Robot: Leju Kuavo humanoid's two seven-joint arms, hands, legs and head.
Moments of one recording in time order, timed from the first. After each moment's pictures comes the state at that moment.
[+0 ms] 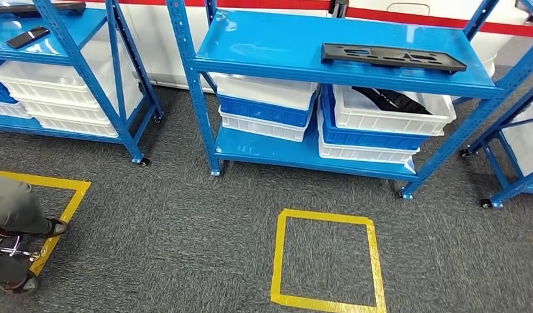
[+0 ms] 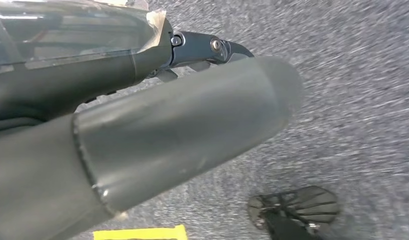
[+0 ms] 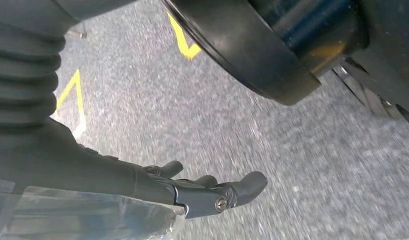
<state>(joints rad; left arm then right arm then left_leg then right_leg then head) -0.06 -0.10 0.57 -0.18 -0.98 -0.03 -0.01 -0.10 0.06 0.04 -0.19 1.07 -0.06 0.10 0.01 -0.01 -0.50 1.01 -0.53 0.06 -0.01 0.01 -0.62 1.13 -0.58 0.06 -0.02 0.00</state>
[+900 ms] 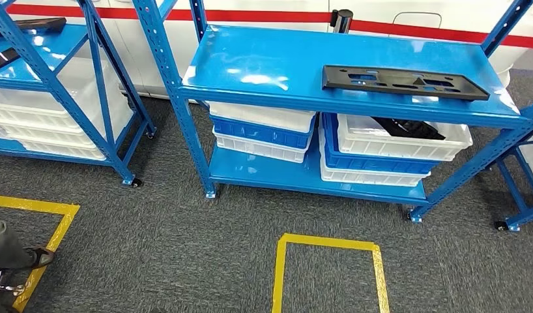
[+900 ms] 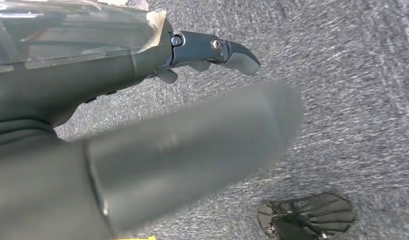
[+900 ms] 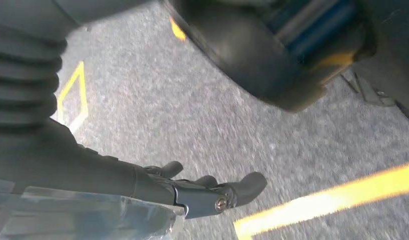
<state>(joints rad) -0.07 -0.10 0.58 -0.18 -1.00 -0.02 -0.01 -0.10 0.07 0.03 -0.19 1.09 -0.06 0.10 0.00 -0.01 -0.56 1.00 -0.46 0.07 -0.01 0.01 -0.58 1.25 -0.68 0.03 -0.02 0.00</state>
